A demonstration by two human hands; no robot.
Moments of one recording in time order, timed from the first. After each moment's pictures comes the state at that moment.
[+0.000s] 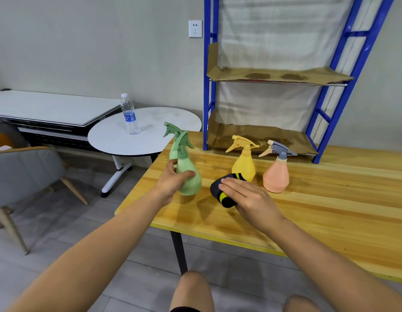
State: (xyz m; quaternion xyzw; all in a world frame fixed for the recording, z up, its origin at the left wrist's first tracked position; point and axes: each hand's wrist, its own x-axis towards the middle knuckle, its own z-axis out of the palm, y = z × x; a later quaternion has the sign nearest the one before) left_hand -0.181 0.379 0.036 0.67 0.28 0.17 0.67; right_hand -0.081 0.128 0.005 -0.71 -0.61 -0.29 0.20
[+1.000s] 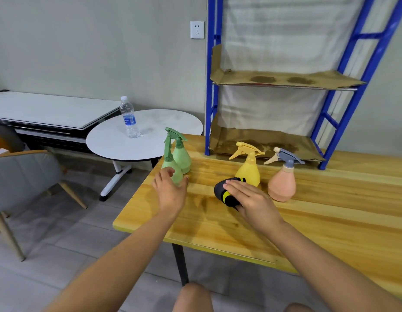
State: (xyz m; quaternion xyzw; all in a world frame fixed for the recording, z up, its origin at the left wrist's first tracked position) left_hand -0.166 0.379 0.001 0.78 0.35 0.36 0.38; right_hand -0.058 0.149 0.001 -0.76 -0.56 -0.22 0.23
